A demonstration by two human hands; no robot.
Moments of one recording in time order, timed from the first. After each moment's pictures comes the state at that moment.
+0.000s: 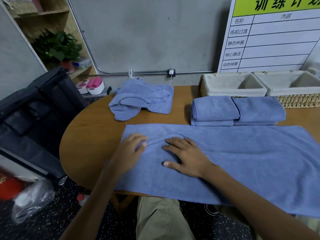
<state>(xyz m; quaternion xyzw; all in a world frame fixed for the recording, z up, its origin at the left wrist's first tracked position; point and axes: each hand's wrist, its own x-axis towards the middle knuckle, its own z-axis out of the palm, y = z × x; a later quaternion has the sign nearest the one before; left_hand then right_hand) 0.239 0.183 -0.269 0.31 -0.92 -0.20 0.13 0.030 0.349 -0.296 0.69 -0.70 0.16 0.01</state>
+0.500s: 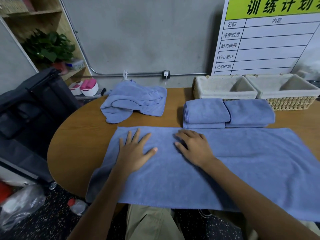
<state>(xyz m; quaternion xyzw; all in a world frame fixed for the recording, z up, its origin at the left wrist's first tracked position) 0.181 0.199 -0.288 0.38 -0.92 -0.08 0.03 -0.019 0.350 -0.285 0.56 -0.80 0.22 0.04</state>
